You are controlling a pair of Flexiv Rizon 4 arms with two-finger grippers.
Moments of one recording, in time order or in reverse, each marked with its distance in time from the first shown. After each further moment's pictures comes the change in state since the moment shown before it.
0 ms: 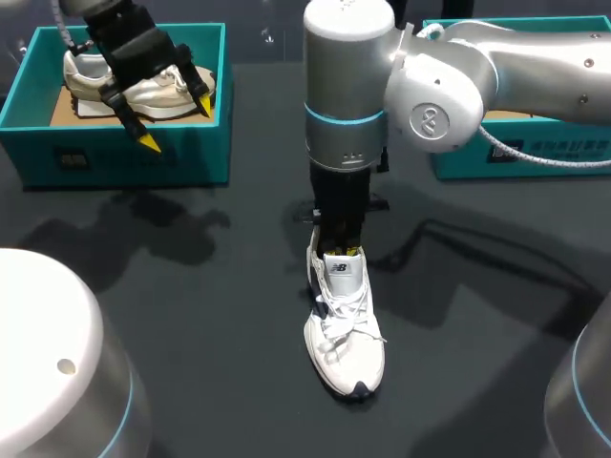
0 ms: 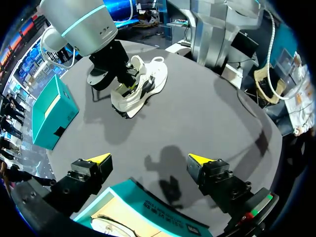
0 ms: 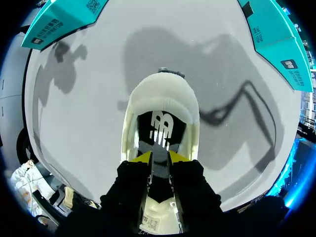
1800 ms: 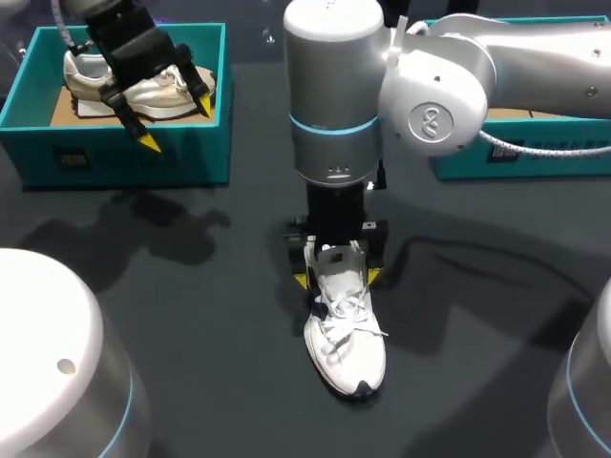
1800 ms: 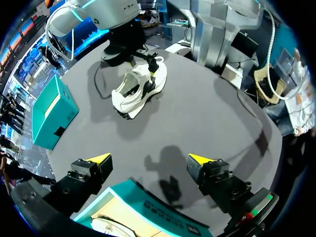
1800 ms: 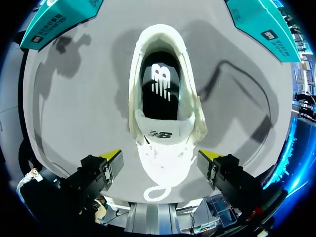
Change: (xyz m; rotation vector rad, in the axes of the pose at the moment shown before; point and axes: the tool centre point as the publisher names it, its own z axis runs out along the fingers) left arm 0.000 0.000 0.000 0.000 0.000 0.000; right arm 0.021 -0.070 -0.026 0.036 -0.045 0.122
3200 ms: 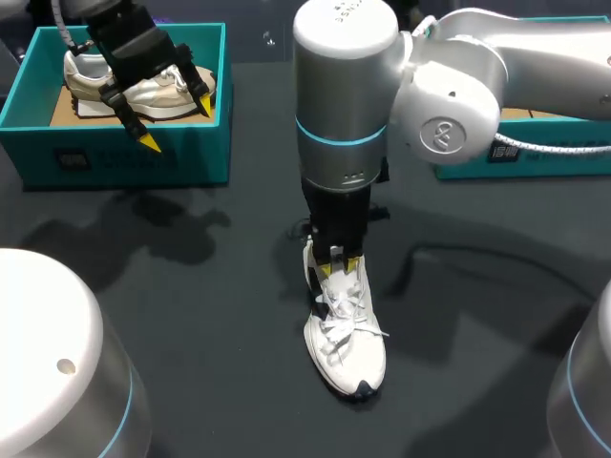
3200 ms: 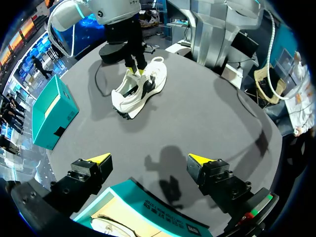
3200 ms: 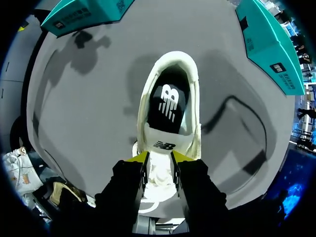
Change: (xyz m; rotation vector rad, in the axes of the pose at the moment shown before) left arm 0.000 0.000 0.000 0.000 0.000 0.000; right arm -0.005 0.029 0.000 -0.138 0.004 -0.207
